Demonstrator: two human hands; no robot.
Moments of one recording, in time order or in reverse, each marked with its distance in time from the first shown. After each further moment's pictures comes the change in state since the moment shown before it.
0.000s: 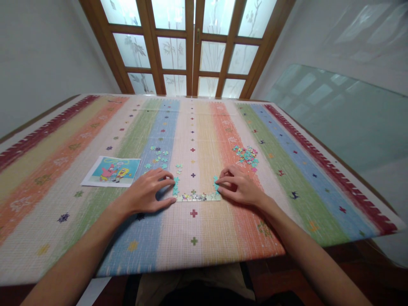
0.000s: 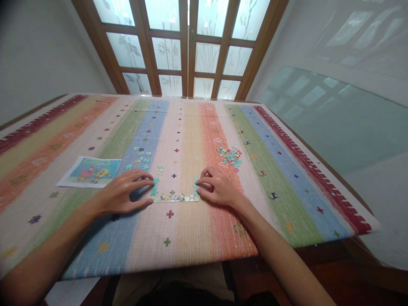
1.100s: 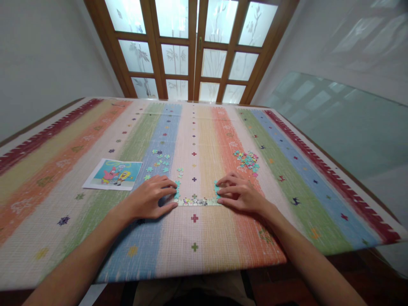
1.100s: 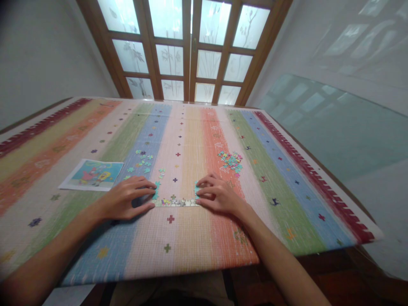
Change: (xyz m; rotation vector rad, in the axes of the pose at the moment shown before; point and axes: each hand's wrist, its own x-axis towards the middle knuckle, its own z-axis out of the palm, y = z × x) left_hand 0.001 0.005 0.003 -0.063 0.000 0.045; right_hand 0.000 -0.006 -0.005 0.057 -0.037 -0.120
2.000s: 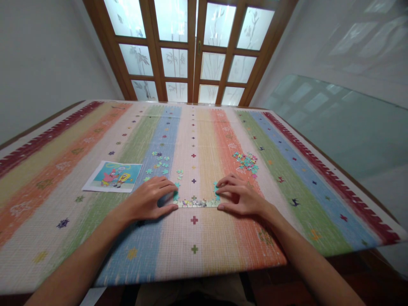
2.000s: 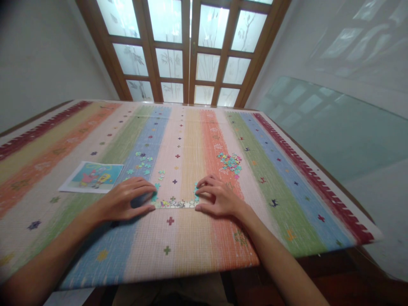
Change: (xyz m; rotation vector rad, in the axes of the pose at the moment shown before) left_hand 0.000 0.000 -0.004 -0.020 0.019 -0.031; right_hand -0.001 -0.002 -0.002 0.034 -0.010 0.010
